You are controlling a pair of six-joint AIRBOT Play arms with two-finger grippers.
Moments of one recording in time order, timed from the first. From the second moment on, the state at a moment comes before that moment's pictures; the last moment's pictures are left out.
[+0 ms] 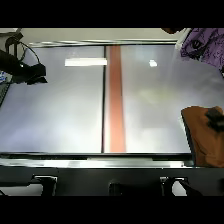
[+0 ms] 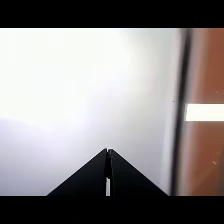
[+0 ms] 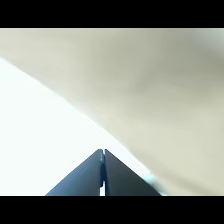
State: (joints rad) left arm -0.02 -1.55 1.96 1.35 -1.63 -1.70; right arm -0.49 -1.03 1.08 1.71 -1.28 -1.39
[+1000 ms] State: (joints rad) left arm -0.08 -1.27 1.50 1.43 -1.34 -1.59; right arm 0.25 -1.03 1.13 1.74 -1.01 -1.58
